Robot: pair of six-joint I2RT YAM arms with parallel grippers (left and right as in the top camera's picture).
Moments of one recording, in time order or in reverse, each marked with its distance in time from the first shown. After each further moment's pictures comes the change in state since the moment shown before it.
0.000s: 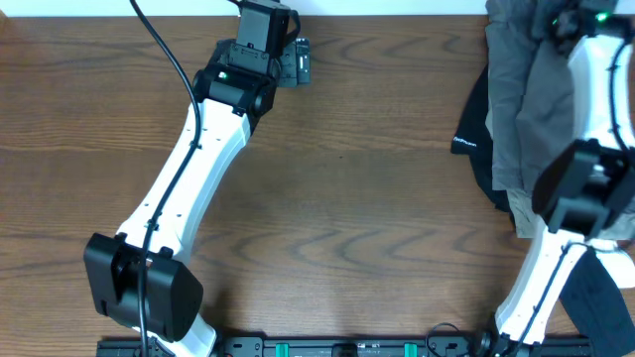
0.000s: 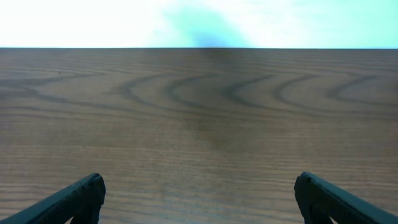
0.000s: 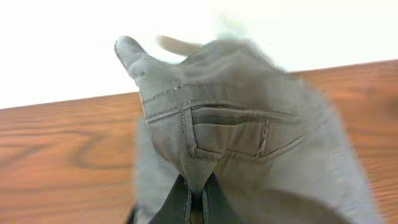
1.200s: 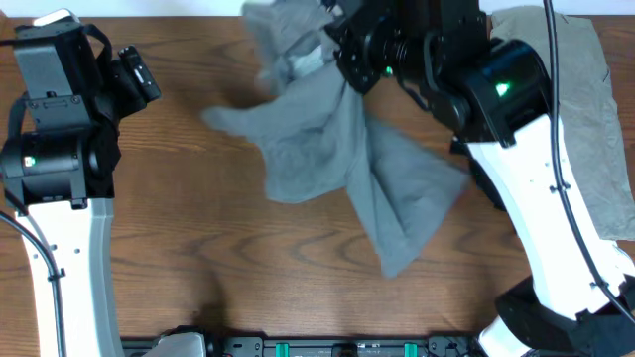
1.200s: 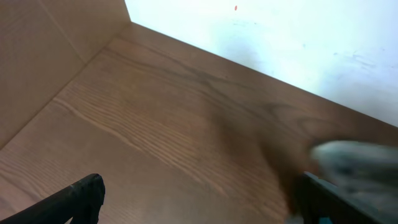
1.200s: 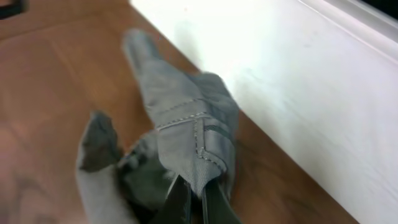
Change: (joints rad) left arm 0.443 -0.422 0.000 -0.324 -0.003 -0.003; right arm 0.797 -0.519 -0.005 -0.331 -0.131 -0.203
